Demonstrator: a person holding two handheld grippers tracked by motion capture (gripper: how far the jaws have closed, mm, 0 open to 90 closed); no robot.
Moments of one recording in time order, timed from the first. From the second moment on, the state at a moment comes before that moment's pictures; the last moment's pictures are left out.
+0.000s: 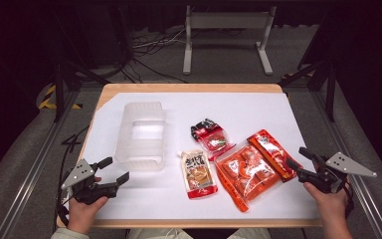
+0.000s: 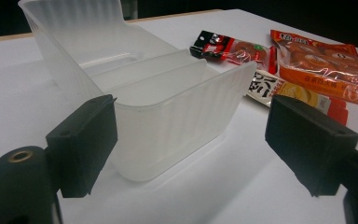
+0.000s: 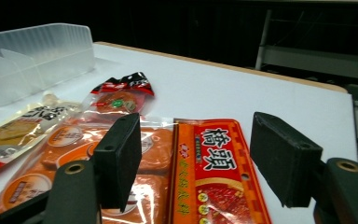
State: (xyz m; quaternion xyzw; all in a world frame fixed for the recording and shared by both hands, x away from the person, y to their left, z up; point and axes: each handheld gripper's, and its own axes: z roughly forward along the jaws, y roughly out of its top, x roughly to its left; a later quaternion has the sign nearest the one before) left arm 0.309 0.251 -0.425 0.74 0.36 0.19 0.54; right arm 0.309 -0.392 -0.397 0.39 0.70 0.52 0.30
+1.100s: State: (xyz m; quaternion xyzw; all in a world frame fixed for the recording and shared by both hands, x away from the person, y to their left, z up) left arm 0.307 0.253 -0.427 0.74 0.37 0.19 0.53; right arm 0.347 -0.416 -0.426 0.49 0.72 0.43 0.21
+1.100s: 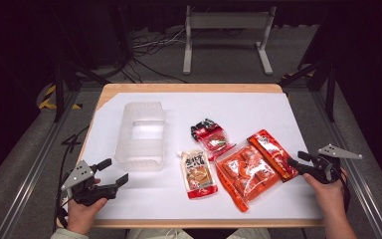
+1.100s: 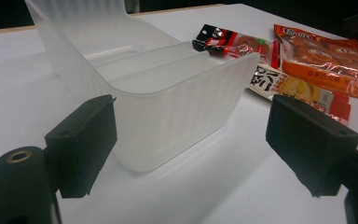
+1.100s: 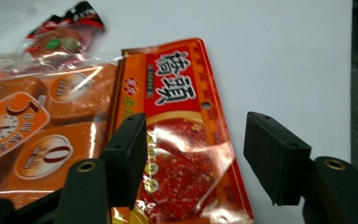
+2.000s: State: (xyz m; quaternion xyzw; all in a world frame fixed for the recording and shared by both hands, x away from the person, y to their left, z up) left arm 0.306 0.248 -0.427 0.75 0.36 0.19 0.52; right arm 0.350 -0.422 -0.433 0.56 0.70 0.43 0.12
